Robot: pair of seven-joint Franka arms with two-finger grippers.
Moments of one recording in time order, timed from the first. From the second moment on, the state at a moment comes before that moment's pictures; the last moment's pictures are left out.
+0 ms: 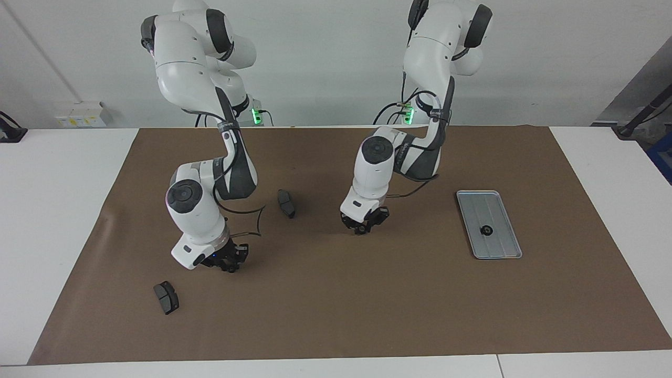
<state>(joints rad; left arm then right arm) -0.48 0.51 -0.04 -1.62 0.03 2.18 -0.62 0.05 0.60 0.08 -1.58 -0.05 2.21 0.03</state>
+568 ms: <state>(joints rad) -0.08 0.35 -0.04 -1.73 0.03 2.03 -0.06 0.06 0.55 0.08 -1.57 -0.01 2.18 0.09</state>
